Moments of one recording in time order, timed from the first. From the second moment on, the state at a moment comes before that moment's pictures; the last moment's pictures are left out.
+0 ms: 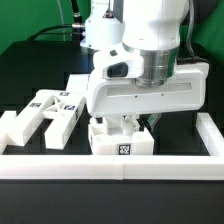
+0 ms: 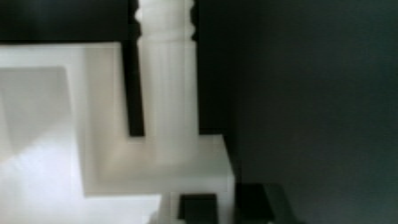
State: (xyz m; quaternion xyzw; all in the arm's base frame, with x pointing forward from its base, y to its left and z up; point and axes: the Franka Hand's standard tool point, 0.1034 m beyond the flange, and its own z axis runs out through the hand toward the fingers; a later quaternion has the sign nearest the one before) arm 0.600 0.024 0.014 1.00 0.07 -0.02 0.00
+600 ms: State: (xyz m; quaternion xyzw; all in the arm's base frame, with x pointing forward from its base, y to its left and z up) arm 0.607 0.049 0.014 1.00 0.03 -0.02 0.00
